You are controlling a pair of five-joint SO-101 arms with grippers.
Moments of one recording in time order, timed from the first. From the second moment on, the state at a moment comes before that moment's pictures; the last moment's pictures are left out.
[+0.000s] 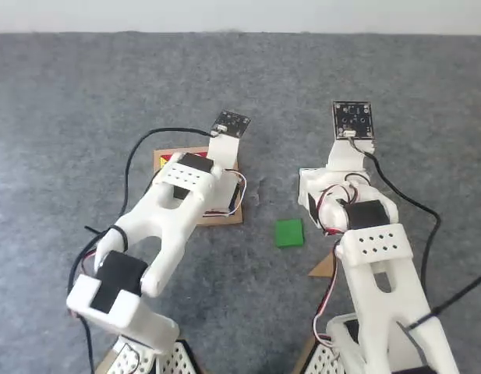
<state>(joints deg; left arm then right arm) 13.7 6.3 30.1 57.2 5.8 -14.3 -37.0 49.8 45.3 -9.4</state>
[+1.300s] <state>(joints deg) -21.0 -32.7 53.5 48.7 9.5 -41.2 12.1 20.0 39.3 8.8</state>
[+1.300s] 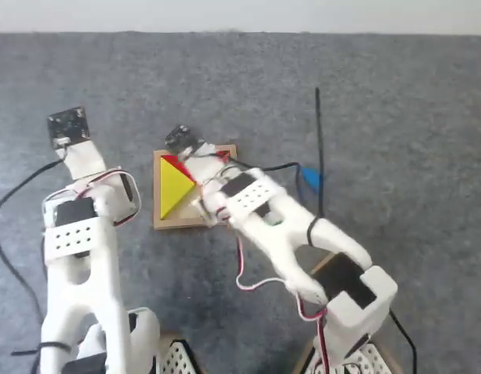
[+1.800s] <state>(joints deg) -20.3 -32.8 53.5 48.7 9.5 -42.2 9.5 17.0 40.7 8.9</state>
